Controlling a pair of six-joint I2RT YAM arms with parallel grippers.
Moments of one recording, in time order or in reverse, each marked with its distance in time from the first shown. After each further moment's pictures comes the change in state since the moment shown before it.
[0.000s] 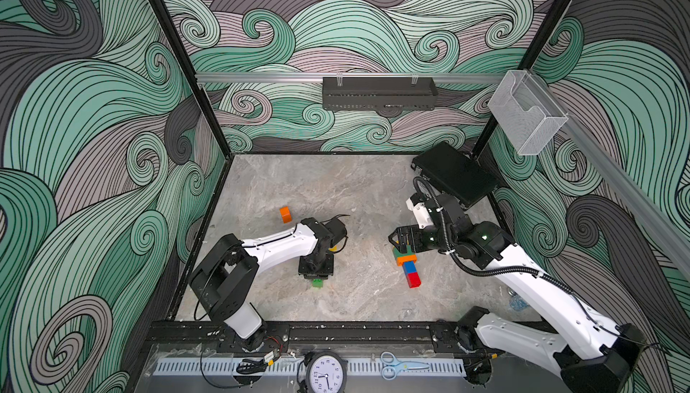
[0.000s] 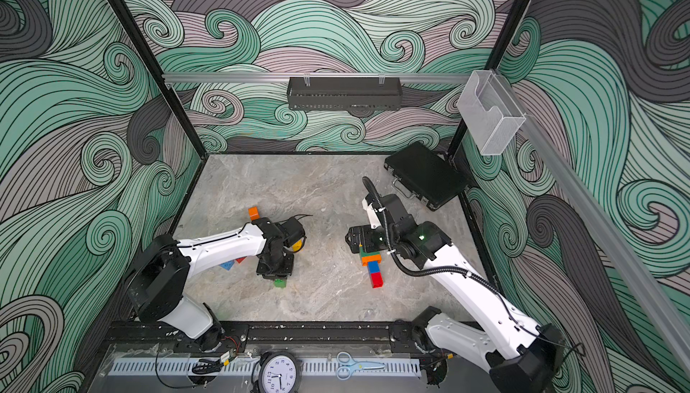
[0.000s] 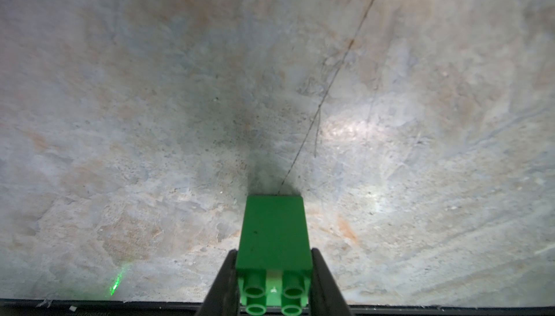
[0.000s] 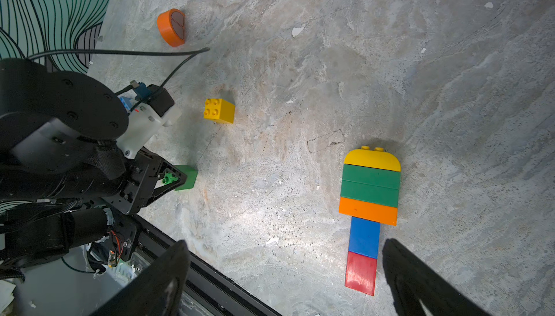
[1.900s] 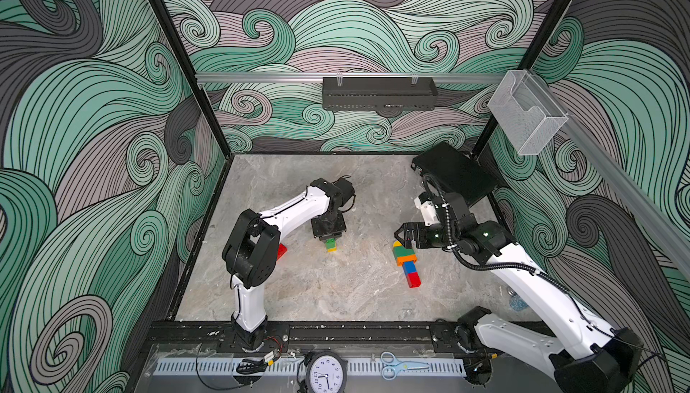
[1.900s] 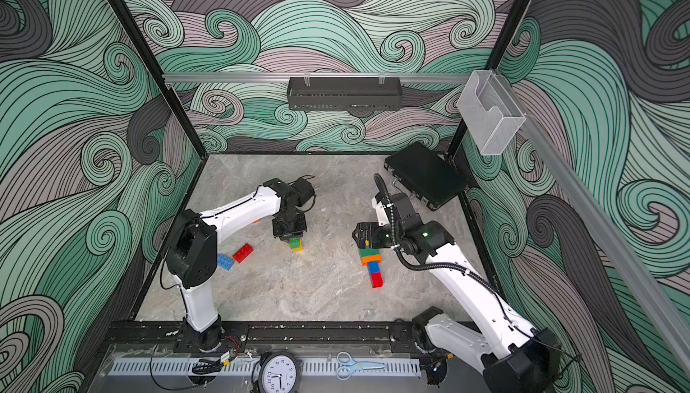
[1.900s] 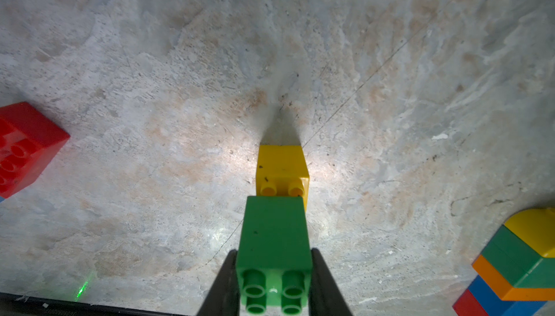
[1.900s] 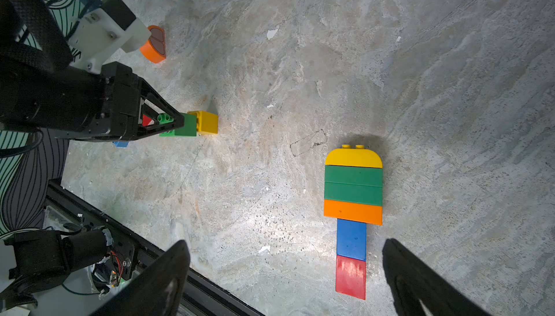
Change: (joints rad) left arm 0.140 0.286 0.508 -0.155 -0.027 -0.101; right arm -0.125 0.000 -0.051 0.029 -0.060 0.000
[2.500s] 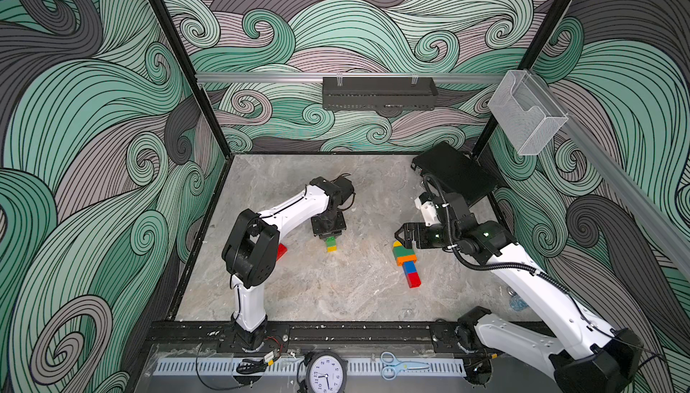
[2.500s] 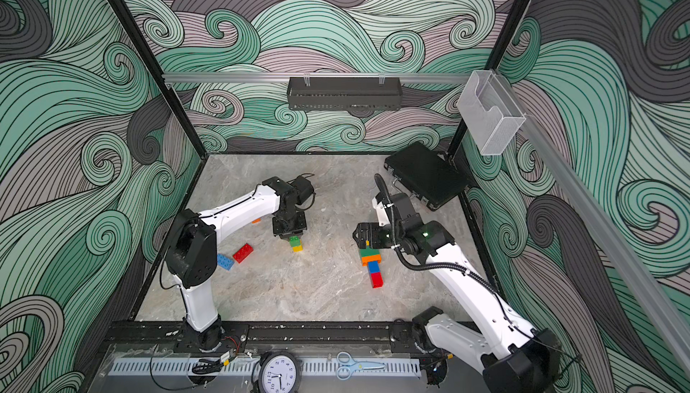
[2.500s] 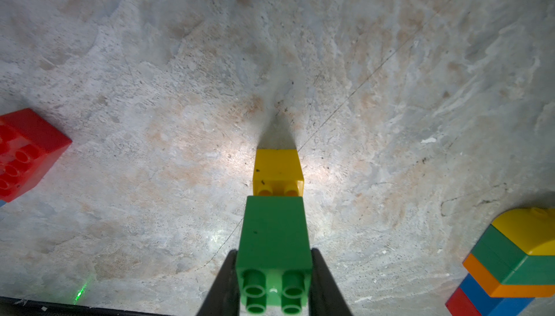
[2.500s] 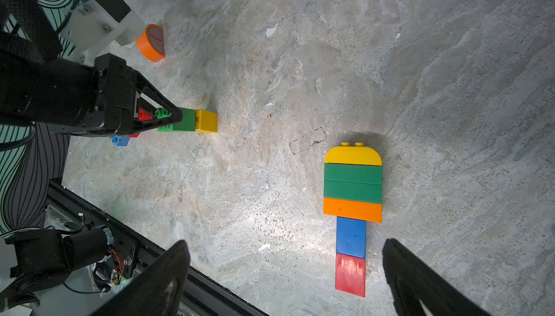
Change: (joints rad) left arm 0.005 0.001 0.017 -0.004 0.000 0.017; right arm -0.005 -0.001 0.000 -0.008 -0.005 0.000
